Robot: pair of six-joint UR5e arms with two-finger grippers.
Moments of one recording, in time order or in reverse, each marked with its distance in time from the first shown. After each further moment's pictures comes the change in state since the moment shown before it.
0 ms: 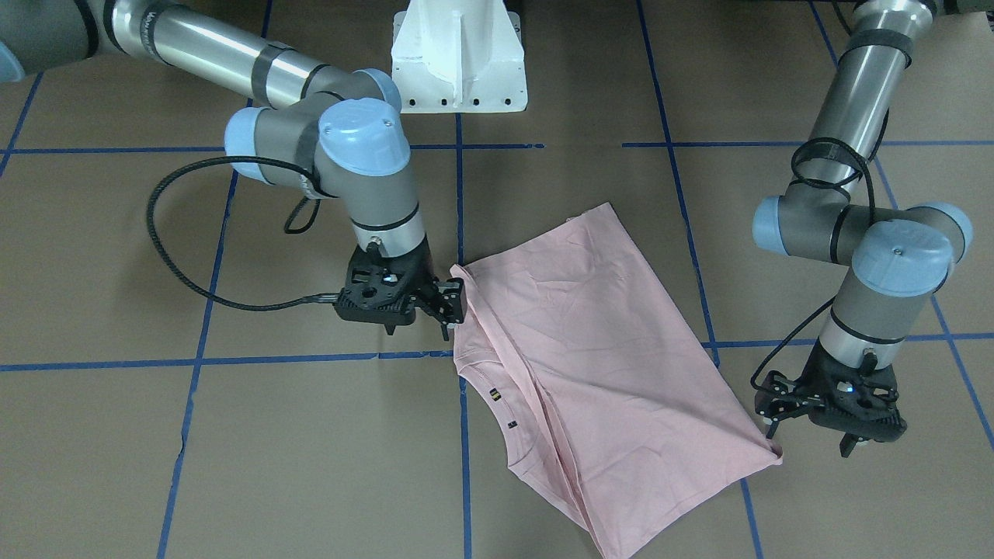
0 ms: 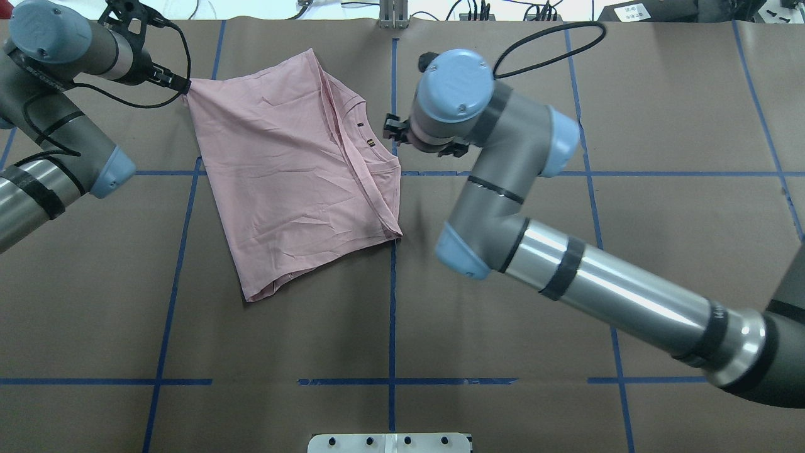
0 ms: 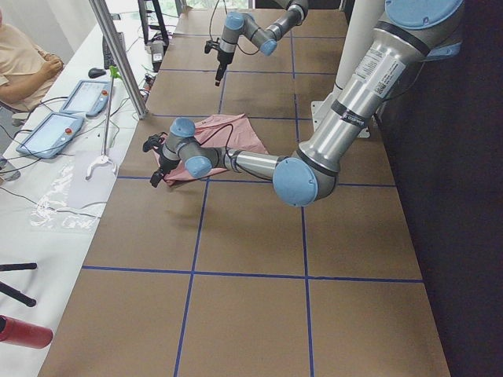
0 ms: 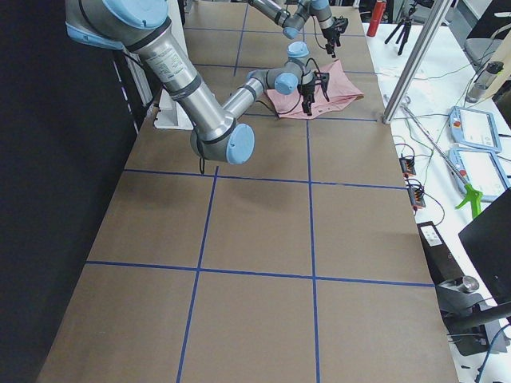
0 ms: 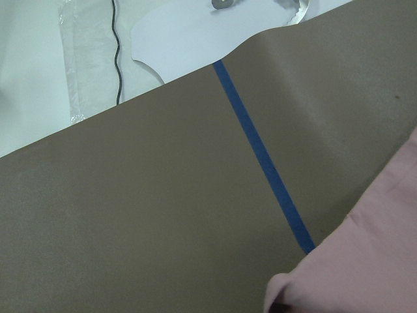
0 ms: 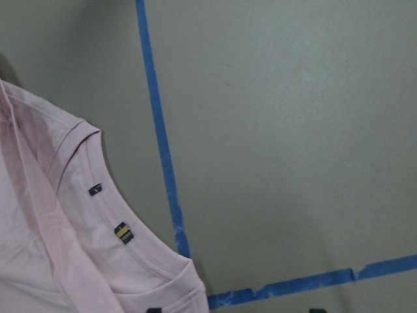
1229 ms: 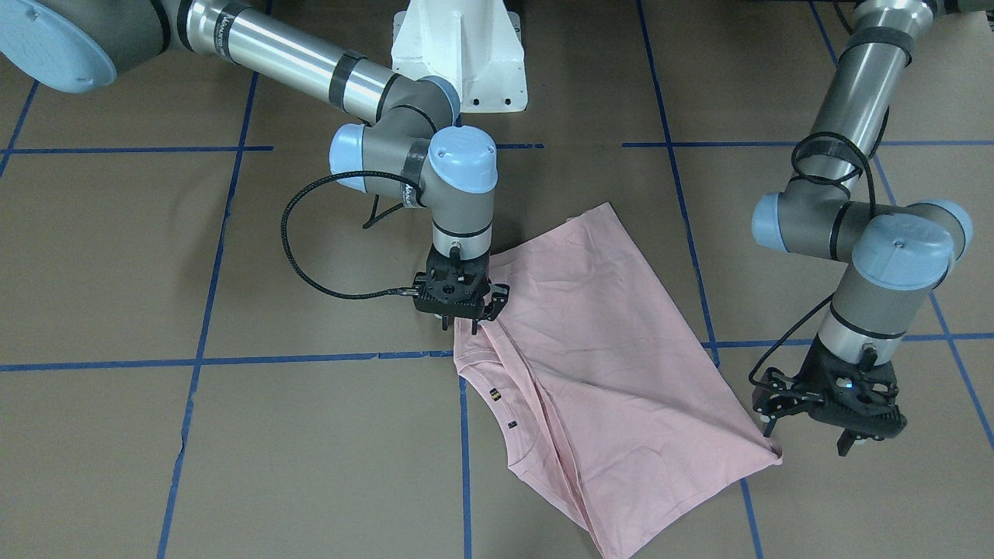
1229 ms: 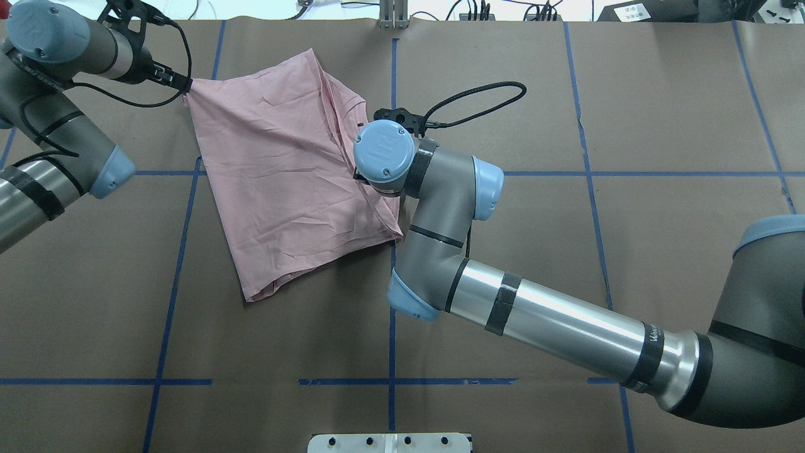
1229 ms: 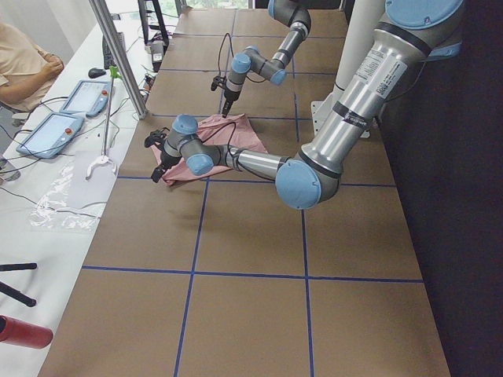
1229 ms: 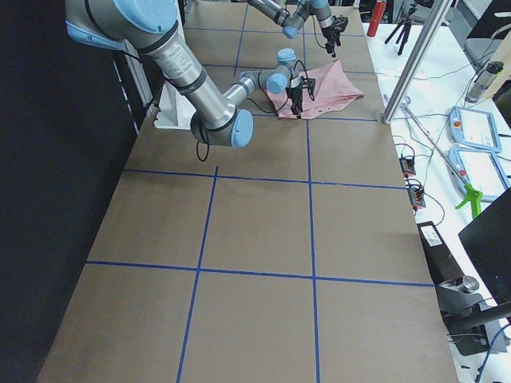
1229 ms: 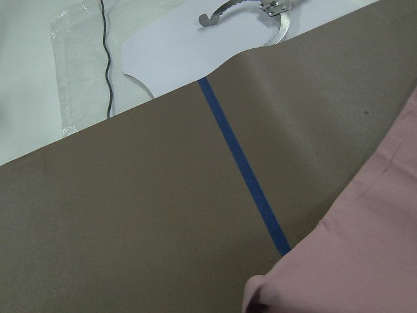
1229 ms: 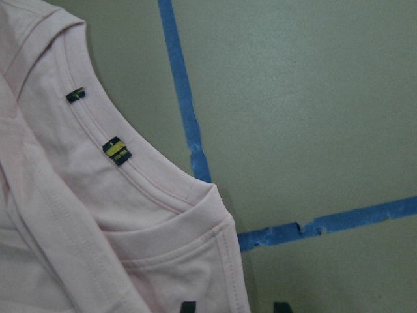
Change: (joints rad) left arm 0.000 0.004 -0.015 -0.007 -0.001 -0.005; right arm -0.107 0.082 -0.176 -0.010 -0.106 0.016
